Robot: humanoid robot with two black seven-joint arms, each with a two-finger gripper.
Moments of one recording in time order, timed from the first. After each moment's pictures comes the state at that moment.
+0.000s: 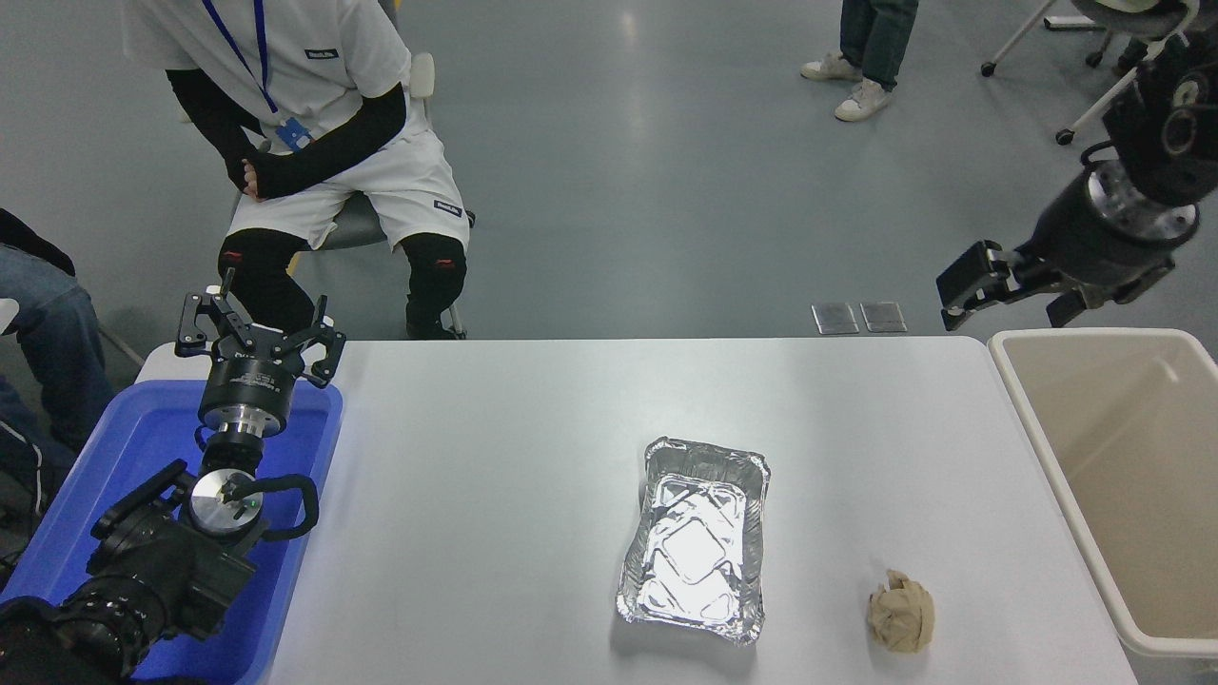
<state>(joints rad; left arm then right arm) -0.66 0.17 -0.93 -0.29 -0.24 -0.67 -0.40 2.12 -0.39 -1.20 1.15 -0.42 0.78 0.10</state>
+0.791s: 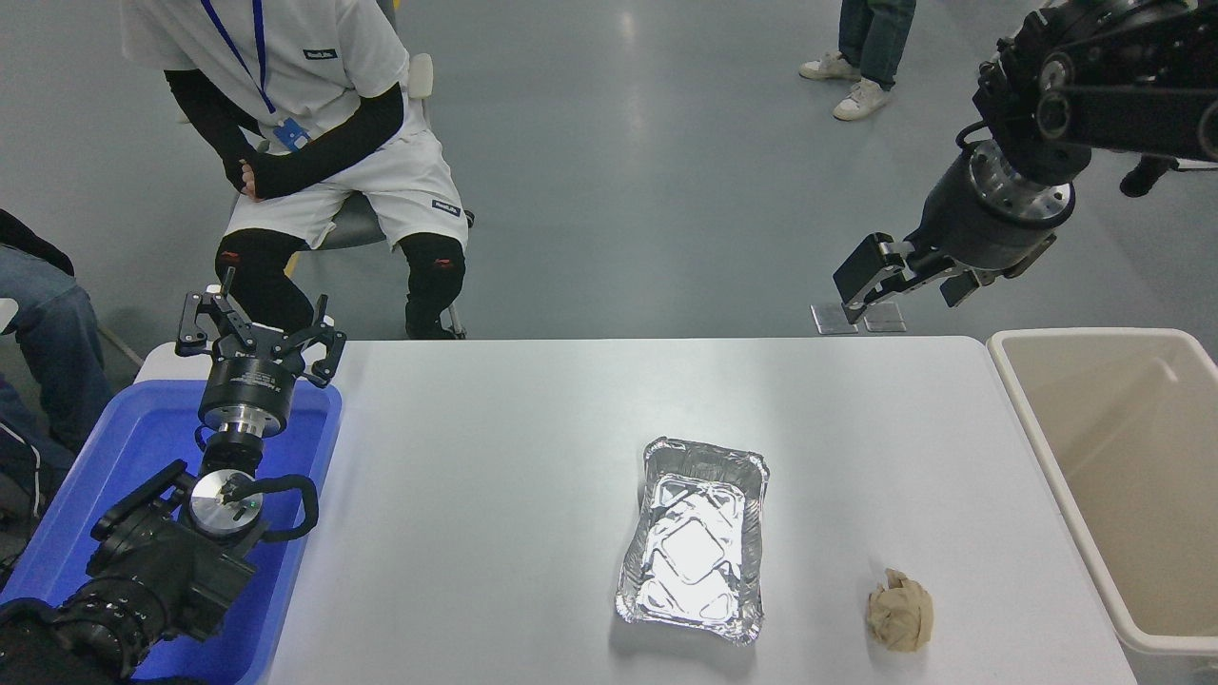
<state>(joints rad) -0.66 0.17 -0.93 -0.29 -0.24 -0.67 -0.40 2.11 -0.31 -1.18 1.15 -0.43 0.79 0.10</state>
